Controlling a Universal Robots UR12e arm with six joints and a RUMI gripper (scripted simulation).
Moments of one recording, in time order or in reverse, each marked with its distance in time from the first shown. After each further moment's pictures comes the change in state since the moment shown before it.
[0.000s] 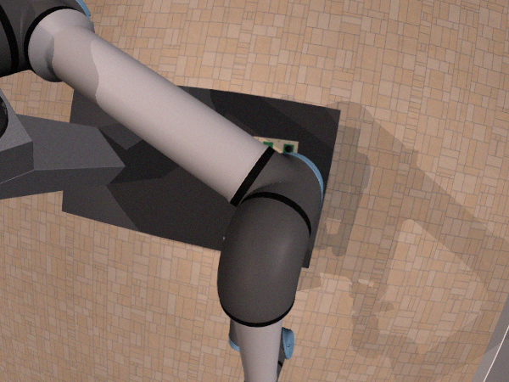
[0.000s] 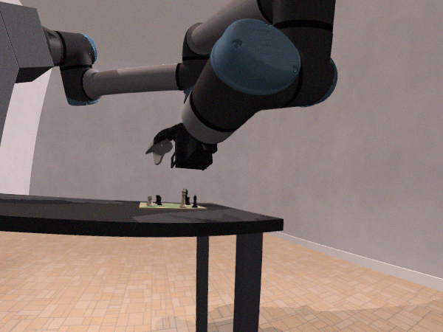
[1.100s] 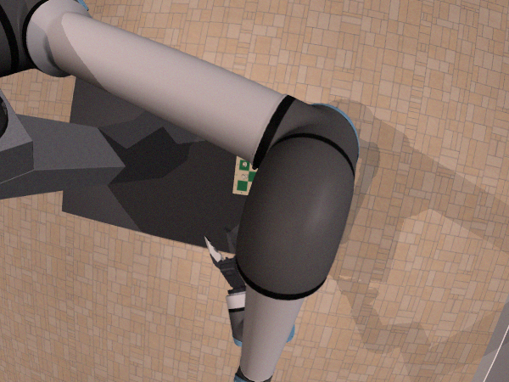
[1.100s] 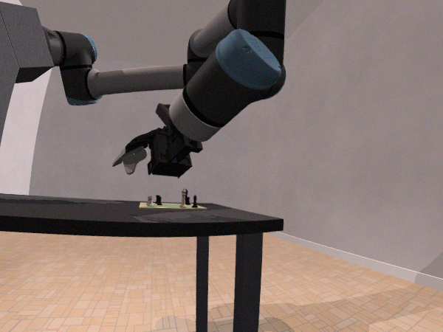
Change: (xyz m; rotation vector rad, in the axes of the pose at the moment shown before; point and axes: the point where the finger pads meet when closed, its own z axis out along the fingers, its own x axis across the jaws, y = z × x) arm -0.080 0.037 0.016 -0.206 -0.292 -0.091
